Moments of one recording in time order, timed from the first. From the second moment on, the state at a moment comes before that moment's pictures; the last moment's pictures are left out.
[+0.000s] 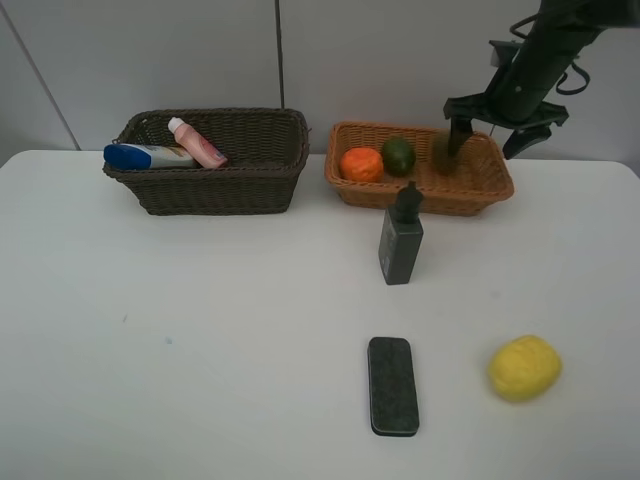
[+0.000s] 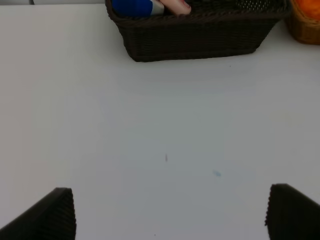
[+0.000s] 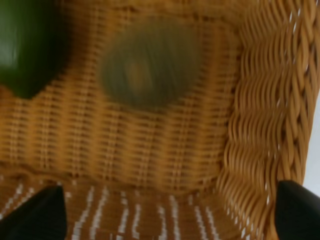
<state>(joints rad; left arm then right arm) -0.05 -0.01 -0.51 -0.09 1.07 0.02 0.12 2.16 -1.82 -0.02 1.05 0.04</state>
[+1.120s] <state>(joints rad) -0.05 -0.01 -0.51 -0.09 1.07 0.02 0.12 1.32 -0.74 0.02 1.12 0.12</state>
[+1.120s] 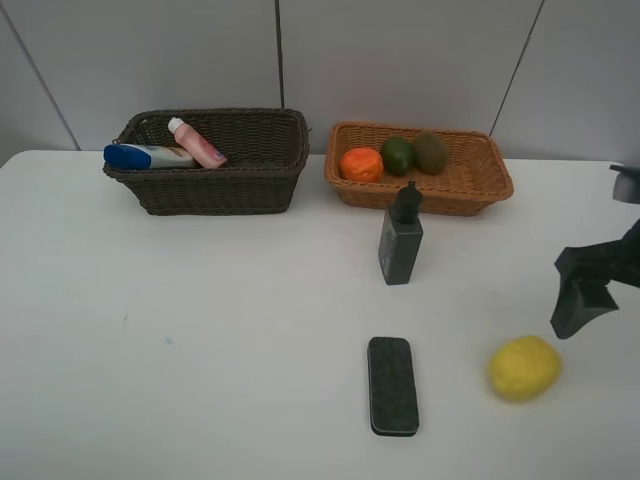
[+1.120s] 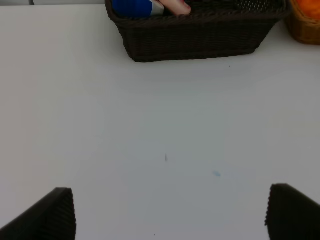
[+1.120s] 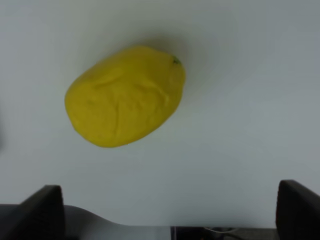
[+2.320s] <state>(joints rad) -0.05 -0.01 -0.51 -0.09 1.07 0.02 0.12 1.68 -0.64 0.15 0.70 0.08</state>
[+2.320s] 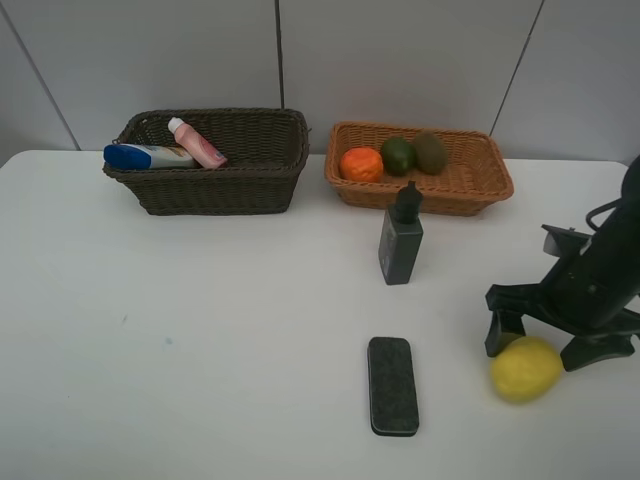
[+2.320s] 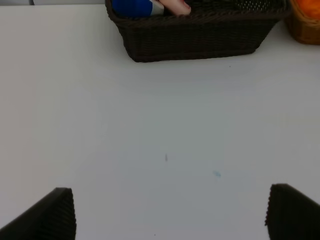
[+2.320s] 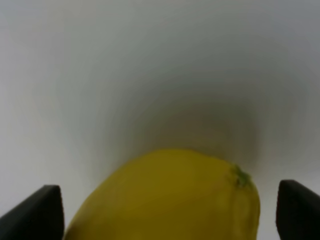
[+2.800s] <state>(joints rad) -0.05 -0.01 -0.51 -0.09 1.07 0.02 0.12 1.79 -0.65 0.14 0.69 0.08</state>
